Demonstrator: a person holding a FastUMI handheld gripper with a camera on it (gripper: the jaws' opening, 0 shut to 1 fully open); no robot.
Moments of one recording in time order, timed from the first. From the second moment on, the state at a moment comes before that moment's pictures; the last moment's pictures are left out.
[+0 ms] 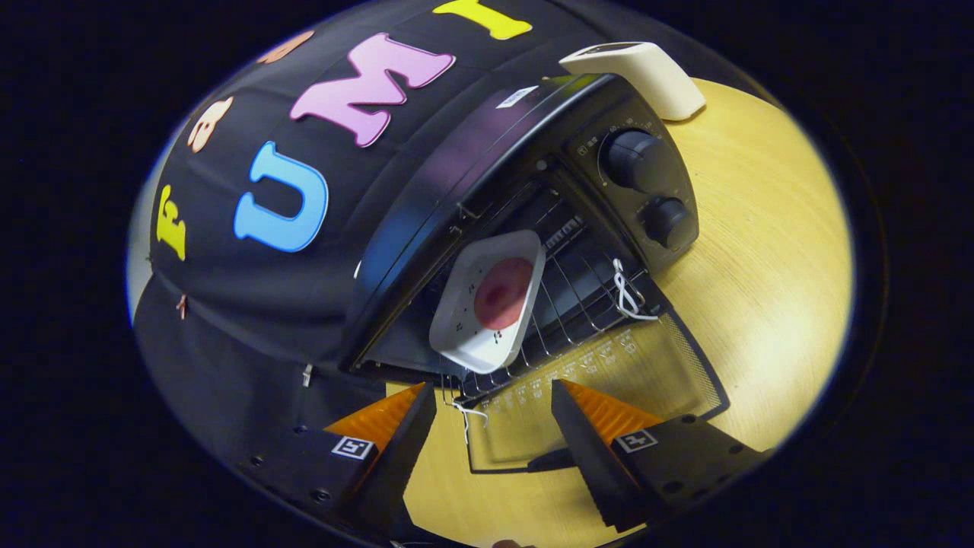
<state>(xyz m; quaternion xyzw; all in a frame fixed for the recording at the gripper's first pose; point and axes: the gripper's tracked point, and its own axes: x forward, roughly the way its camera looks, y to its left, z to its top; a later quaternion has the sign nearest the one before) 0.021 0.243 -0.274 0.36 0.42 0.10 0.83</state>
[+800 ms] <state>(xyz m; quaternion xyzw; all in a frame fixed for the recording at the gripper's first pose) -0.063 0.204 -0.294 0.02 0.42 0.18 0.89</state>
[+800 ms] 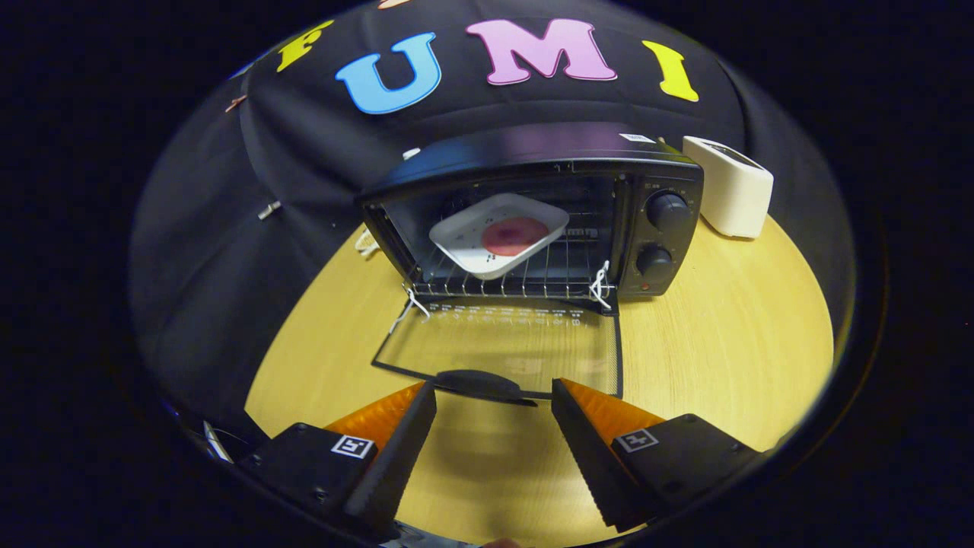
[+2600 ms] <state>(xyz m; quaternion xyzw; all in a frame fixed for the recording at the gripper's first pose) -0.043 0.229 -0.290 -0.11 0.35 0.17 0.91</state>
